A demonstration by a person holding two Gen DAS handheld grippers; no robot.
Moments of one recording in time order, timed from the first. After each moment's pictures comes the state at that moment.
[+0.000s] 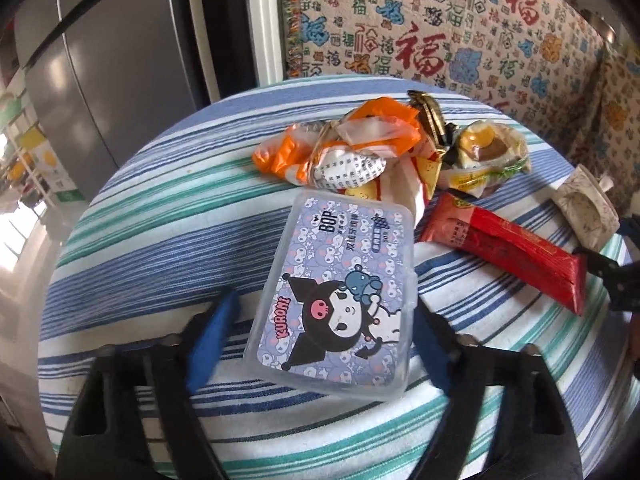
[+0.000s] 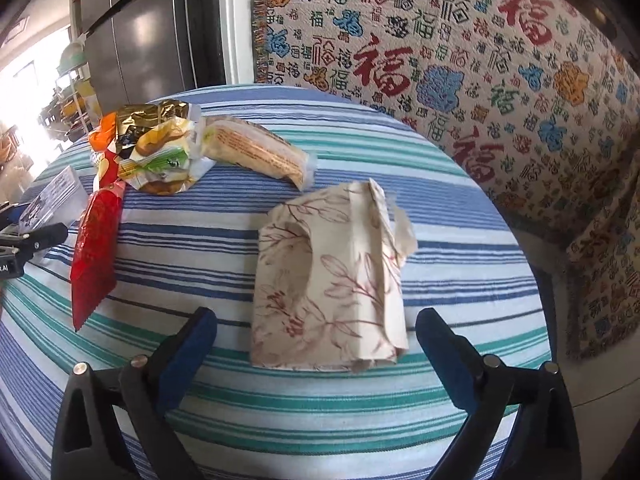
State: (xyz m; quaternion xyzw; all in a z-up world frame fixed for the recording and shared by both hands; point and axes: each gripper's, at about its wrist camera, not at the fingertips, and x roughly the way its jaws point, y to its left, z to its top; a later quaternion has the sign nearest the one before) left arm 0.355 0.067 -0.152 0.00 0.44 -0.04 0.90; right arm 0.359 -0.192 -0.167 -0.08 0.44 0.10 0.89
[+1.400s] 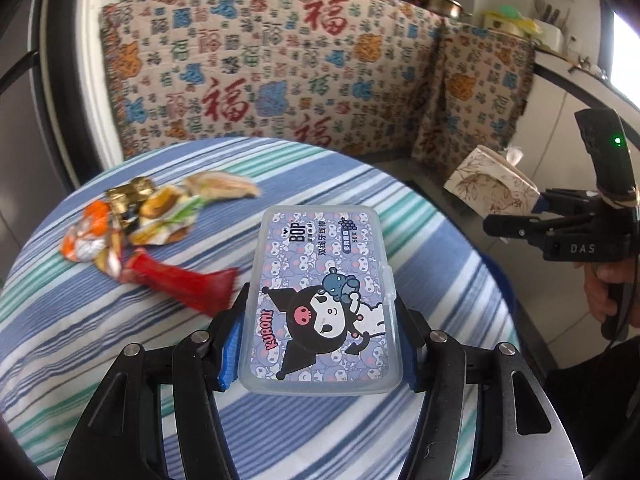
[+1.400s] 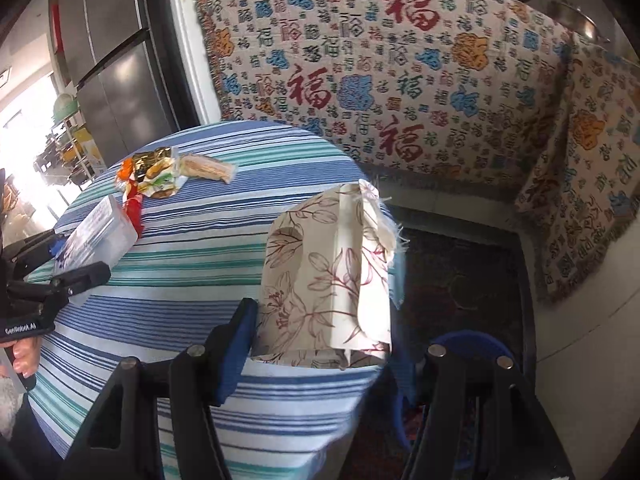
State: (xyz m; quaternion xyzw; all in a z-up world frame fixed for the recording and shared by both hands) left arm 0.268 -0.119 -0.085 0.03 0.37 -0.25 0.90; right arm 0.252 -0.336 -0.098 0.00 0.43 0.08 0.90
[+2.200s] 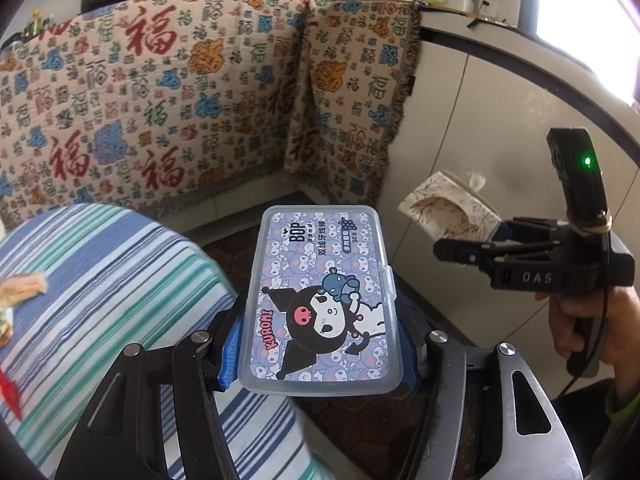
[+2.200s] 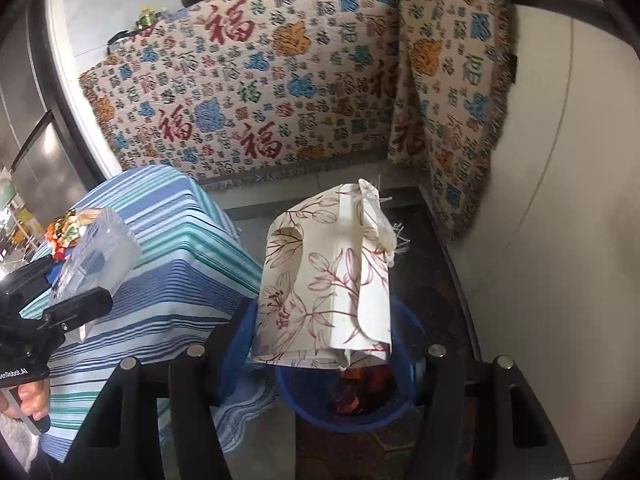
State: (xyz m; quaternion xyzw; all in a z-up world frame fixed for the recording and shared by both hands) left arm 0.257 -0.346 -0.063 0.06 0.34 -0.39 0.85; right arm 0.186 -0.527 -0.106 0.10 0.42 -0.06 0.90
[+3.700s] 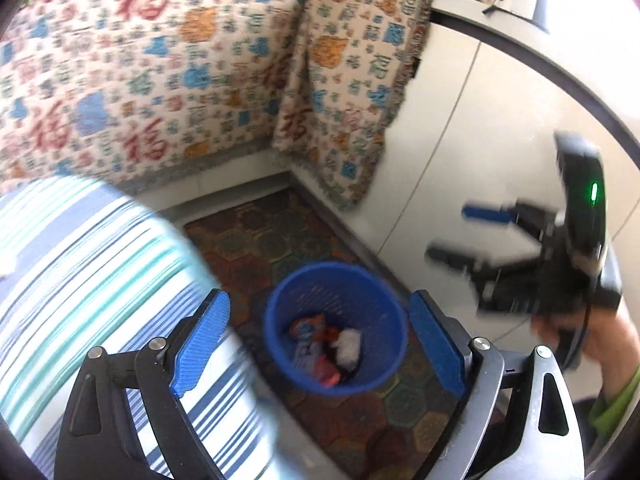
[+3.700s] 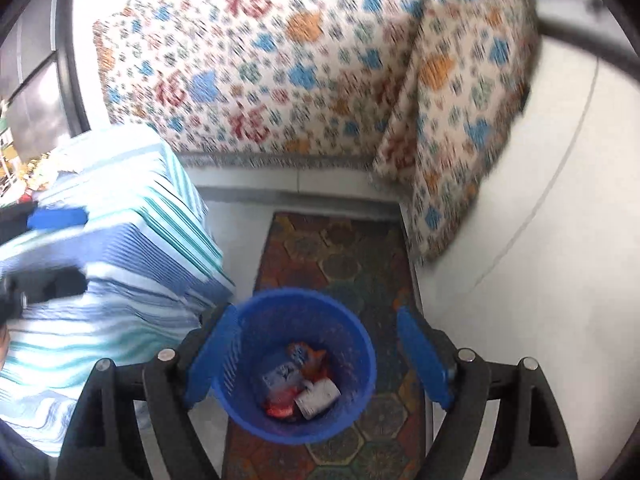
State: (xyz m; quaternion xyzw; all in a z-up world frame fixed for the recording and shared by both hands) left arm 0.264 -0.346 -0.085 0.04 0.39 -0.38 0.84; right arm 0.193 -0.534 -0.124 -0.02 0.41 -0.06 0.91
